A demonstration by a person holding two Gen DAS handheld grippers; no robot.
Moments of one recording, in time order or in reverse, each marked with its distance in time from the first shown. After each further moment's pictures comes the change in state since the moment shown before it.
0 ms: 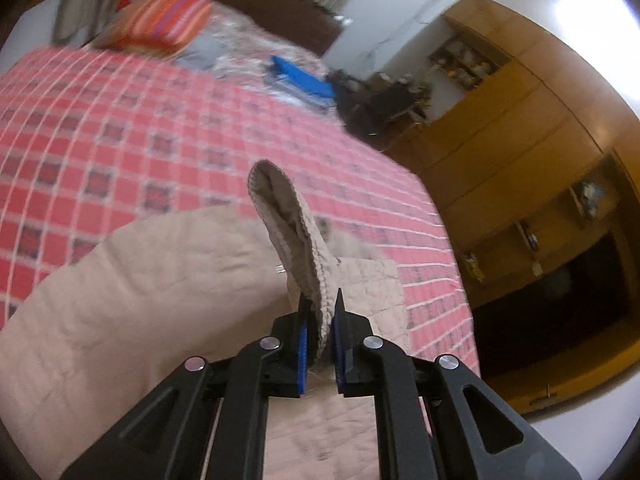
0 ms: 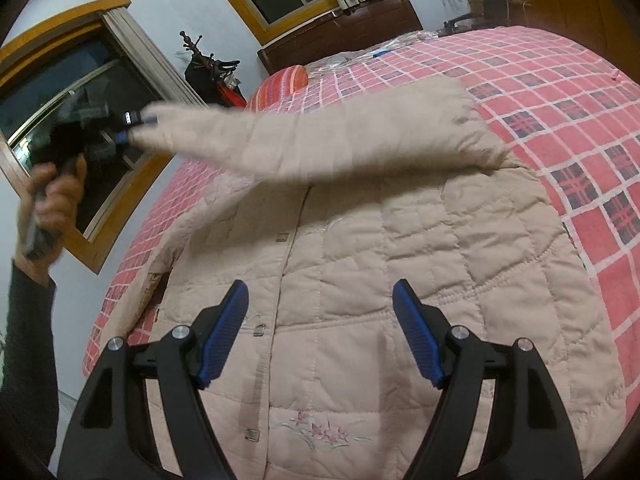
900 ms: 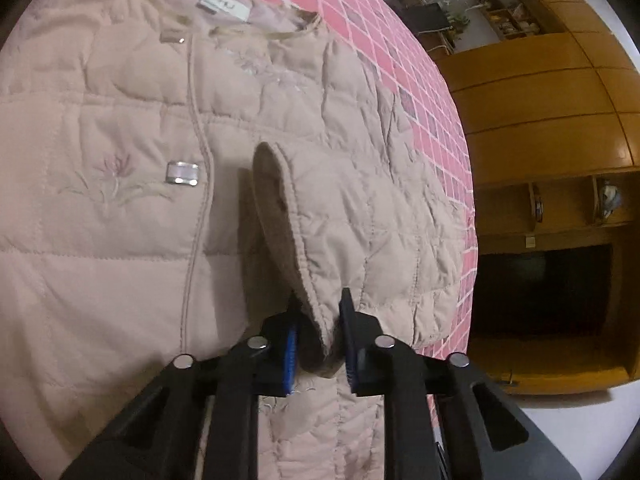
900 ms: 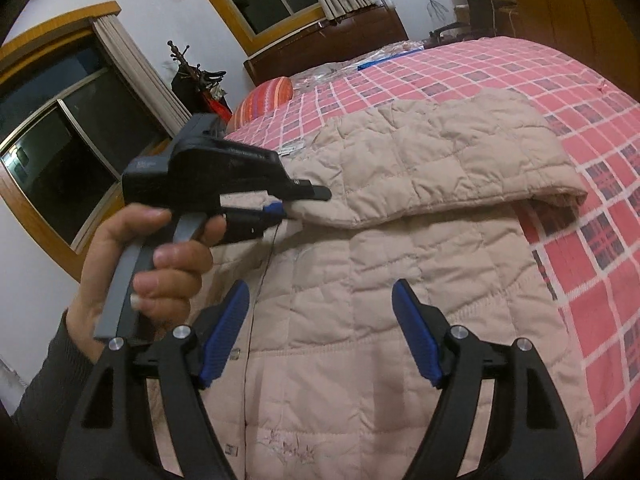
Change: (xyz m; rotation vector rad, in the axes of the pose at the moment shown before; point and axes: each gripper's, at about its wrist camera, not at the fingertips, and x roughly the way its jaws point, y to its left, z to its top) left arm 0.214 -0.066 -0.084 -0.125 0.332 -0.113; right arm -0.005 -0.017 0.013 0.010 -0.042 -0.056
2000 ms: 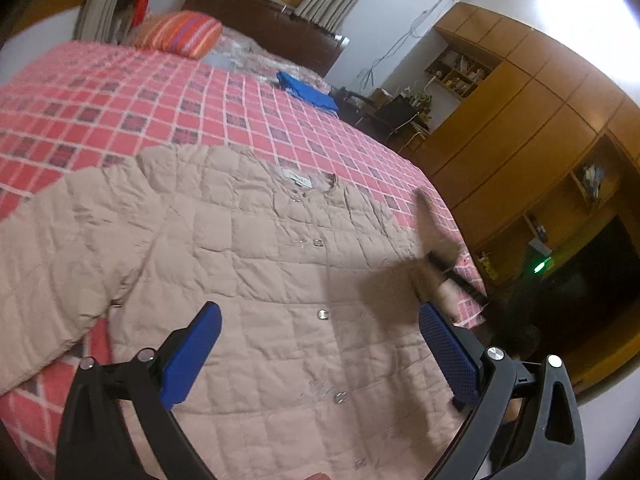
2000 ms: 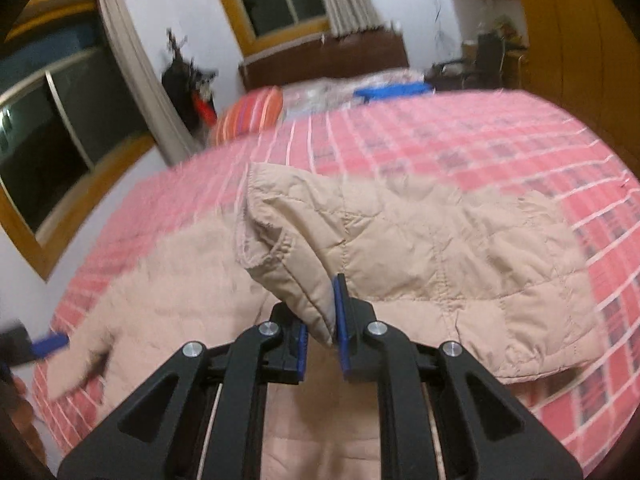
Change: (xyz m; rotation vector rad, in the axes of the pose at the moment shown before) left arm -0.212 0.036 -0.108 0.189 -0.439 0.103; right arm 0.095 0.018 0.097 -0.142 -0.019 -0.135
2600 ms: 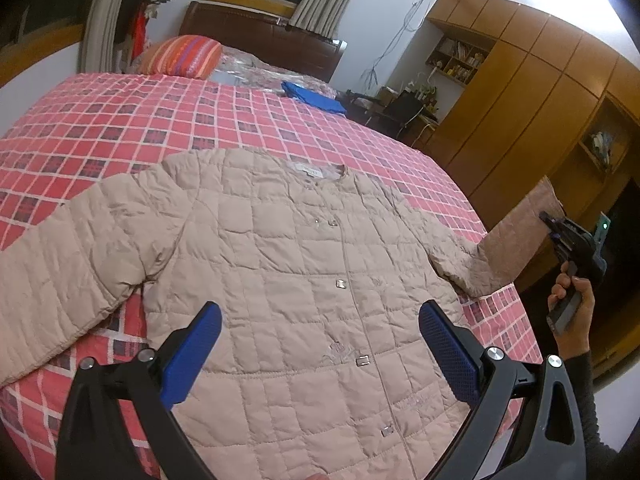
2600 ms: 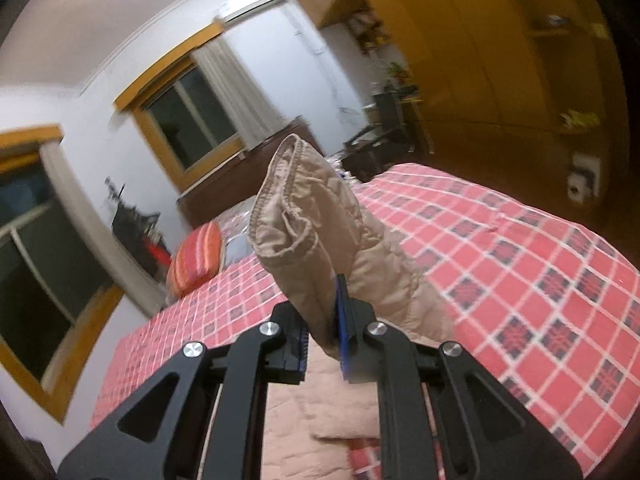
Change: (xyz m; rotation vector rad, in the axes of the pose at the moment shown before) left arm -0.047 -0.015 -0.047 0.131 -0.056 0.115; right arm -0.168 -0.171 0.058 0.331 -0.394 -0.099
